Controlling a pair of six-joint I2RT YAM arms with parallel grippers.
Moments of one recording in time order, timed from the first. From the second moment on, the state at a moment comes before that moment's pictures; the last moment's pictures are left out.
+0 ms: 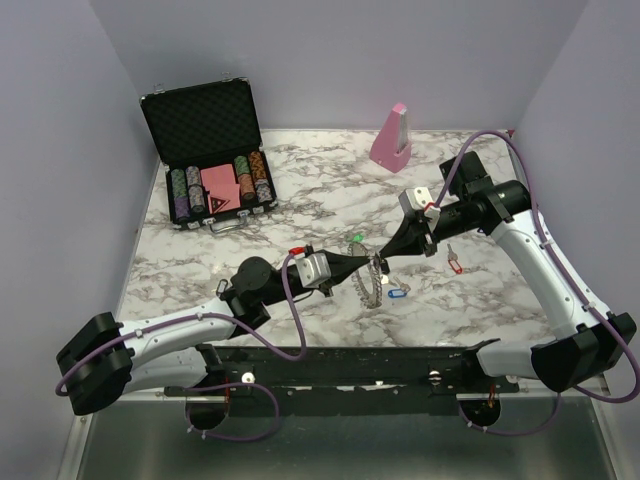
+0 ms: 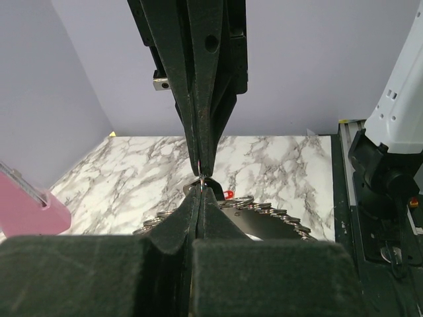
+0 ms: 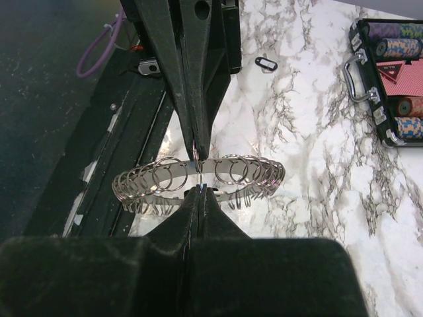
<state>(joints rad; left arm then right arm) -1.00 1.08 0.51 0.87 0.31 0.11 0.37 1.31 1.39 -1.20 -1.22 -1.21</state>
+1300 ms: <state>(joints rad) -1.00 1.09 0.51 0.87 0.31 0.12 0.37 1.31 1.39 -1.19 -1.23 -1.18</state>
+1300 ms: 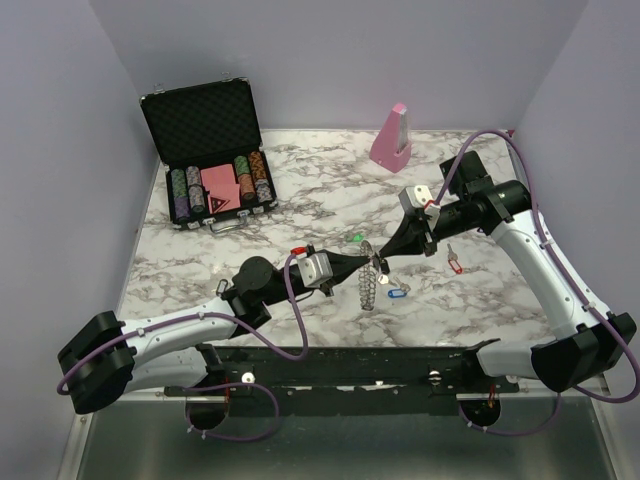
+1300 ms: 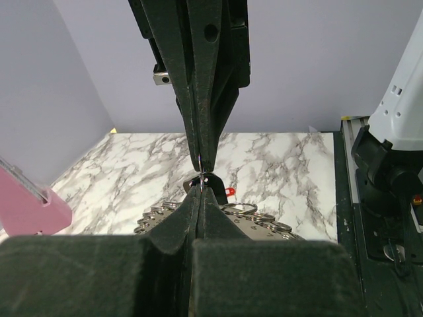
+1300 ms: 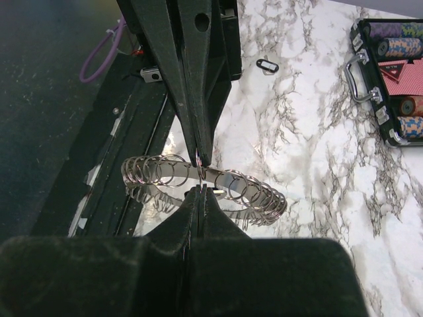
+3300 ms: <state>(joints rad) -1.00 1.10 0.52 0.82 0.33 0.11 0.38 1.31 1.36 -1.18 -1.25 -1.18</state>
